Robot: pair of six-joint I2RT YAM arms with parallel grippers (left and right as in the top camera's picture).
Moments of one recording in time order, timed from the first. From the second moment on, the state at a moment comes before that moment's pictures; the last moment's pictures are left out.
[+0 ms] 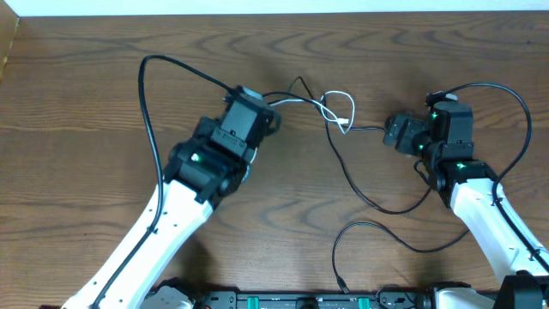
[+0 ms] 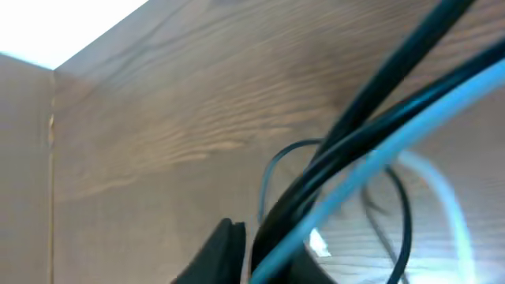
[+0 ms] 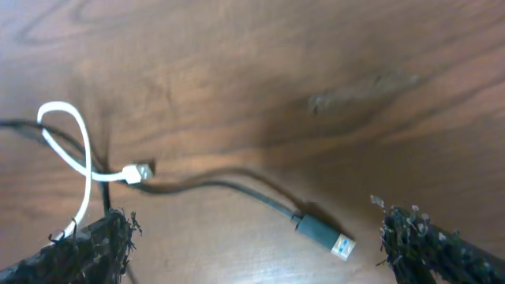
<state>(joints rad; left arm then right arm) -0.55 1.33 1.26 -0.97 -0.56 -0.03 0.06 1.38 0.74 -0.15 -0.05 0.36</state>
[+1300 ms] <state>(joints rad) -0.38 1.69 1.26 -0.73 -0.16 -0.38 0.06 1.38 0.74 -0.20 -0.20 0.36</state>
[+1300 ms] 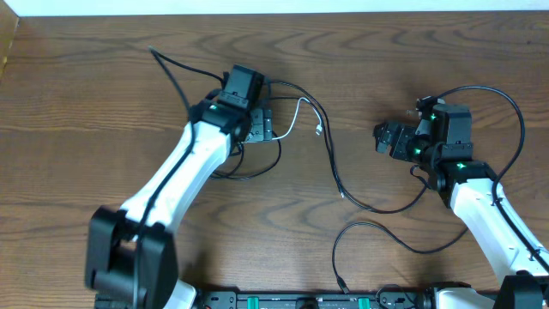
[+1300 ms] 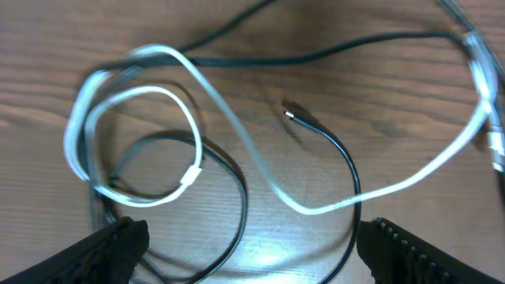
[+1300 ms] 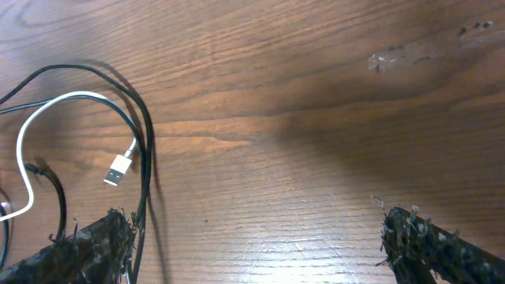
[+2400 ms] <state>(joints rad) -0.38 1.80 1.26 -0.62 -0.12 -0.50 0.06 1.38 0.74 -0.22 -0.21 0.36</state>
